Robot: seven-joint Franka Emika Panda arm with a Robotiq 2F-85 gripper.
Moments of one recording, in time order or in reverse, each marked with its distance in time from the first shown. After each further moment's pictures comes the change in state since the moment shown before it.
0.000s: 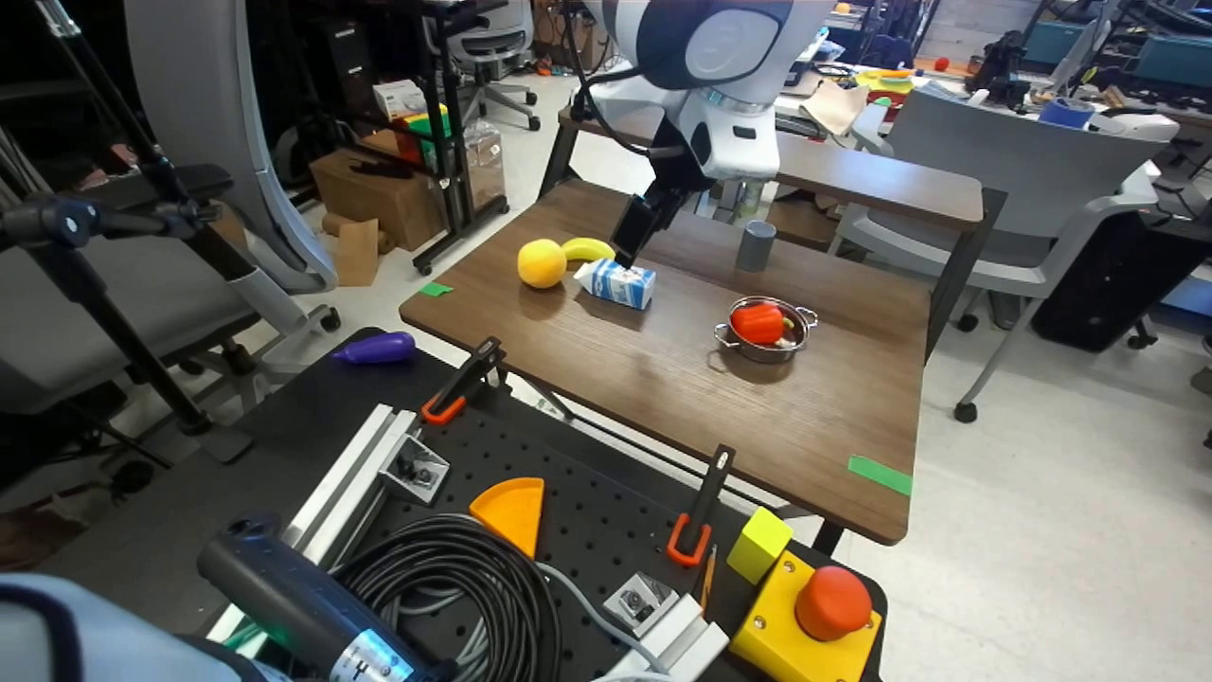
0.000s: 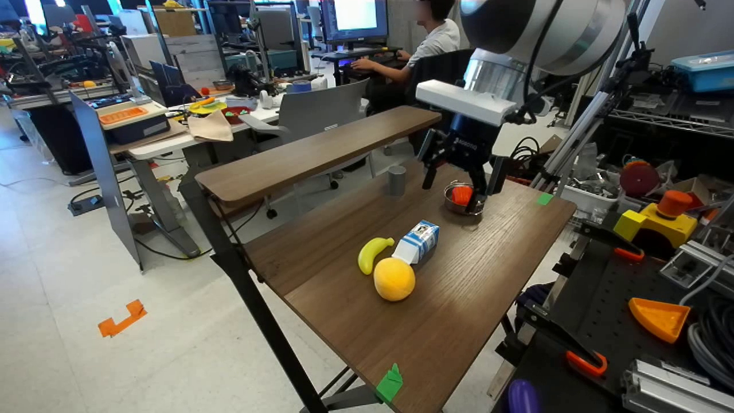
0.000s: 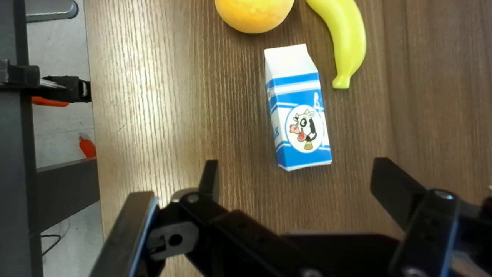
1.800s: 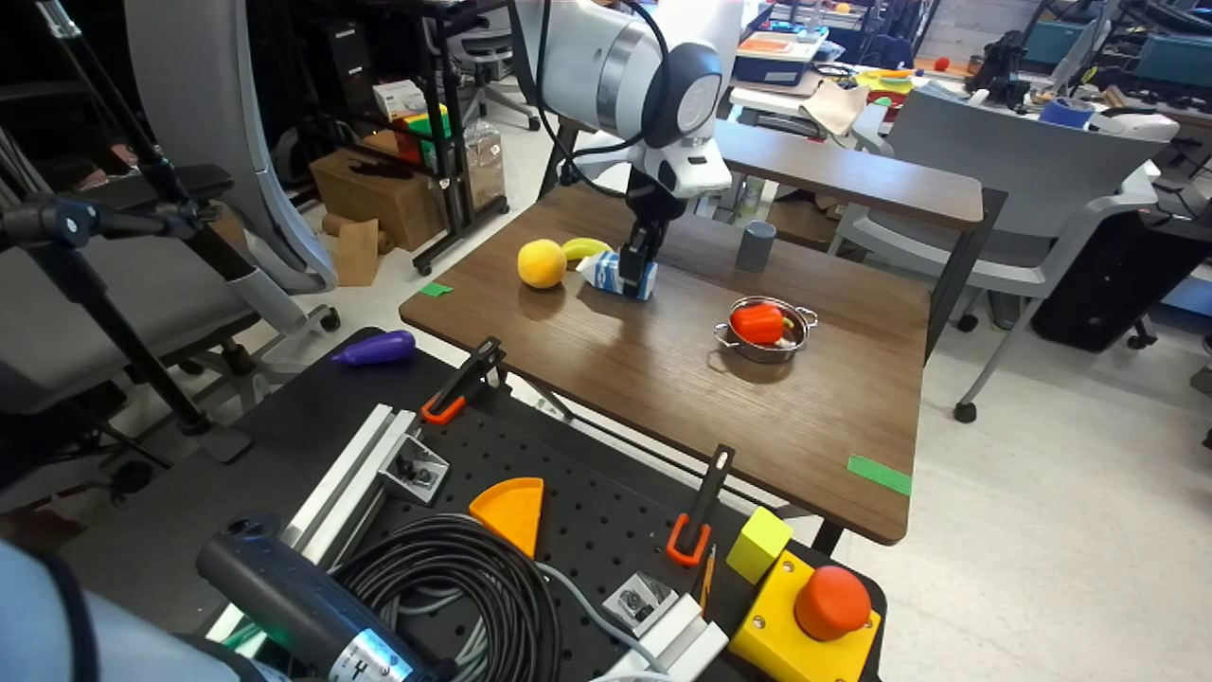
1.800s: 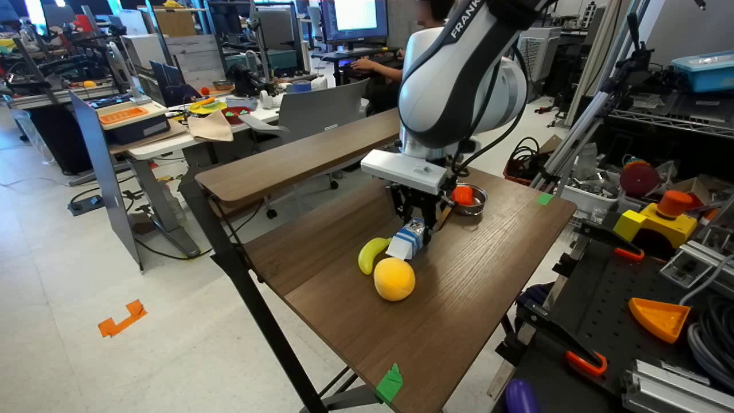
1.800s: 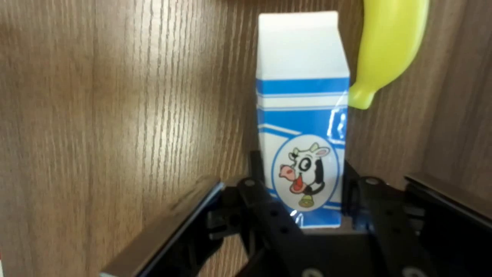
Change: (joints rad) arm 0.205 0.314 -0.129 0.294 -0.381 -0.026 0.268
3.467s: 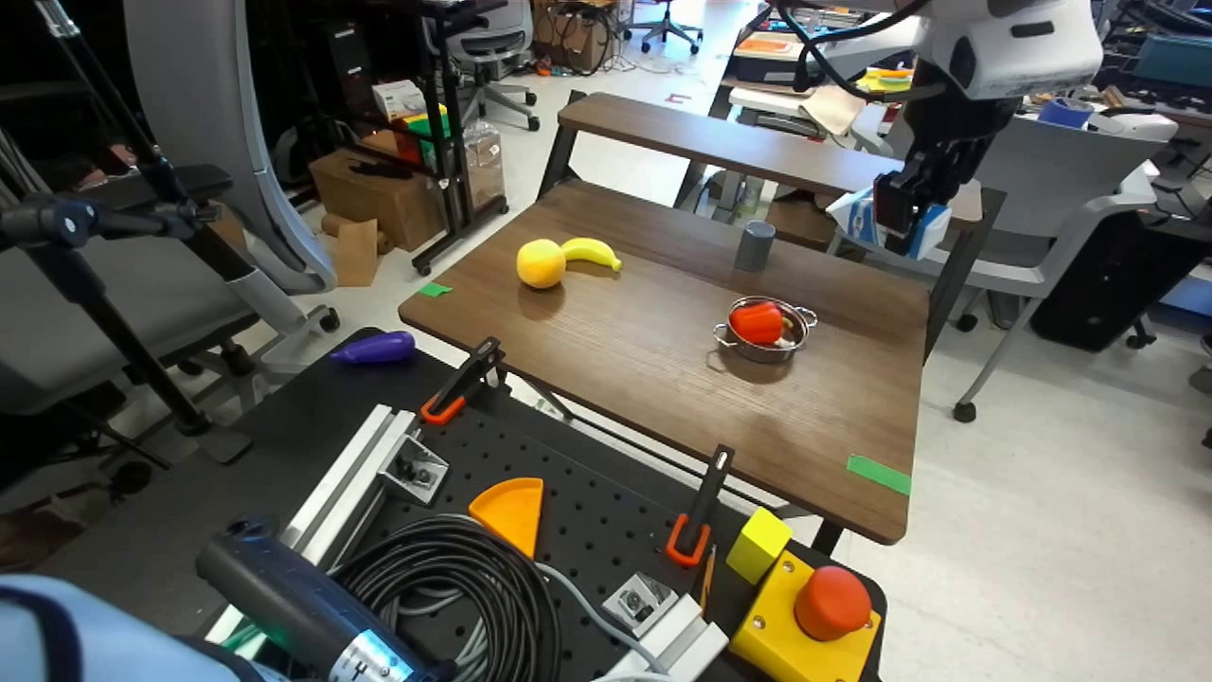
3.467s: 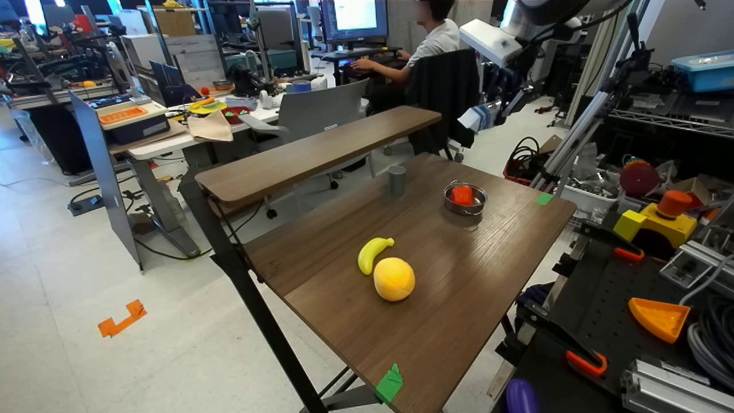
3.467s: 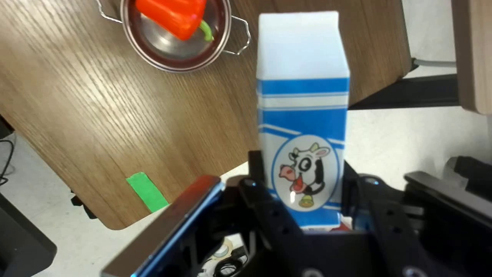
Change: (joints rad) arm -0.188 -0.329 -0.233 -0.147 -0.217 0.094 0.334
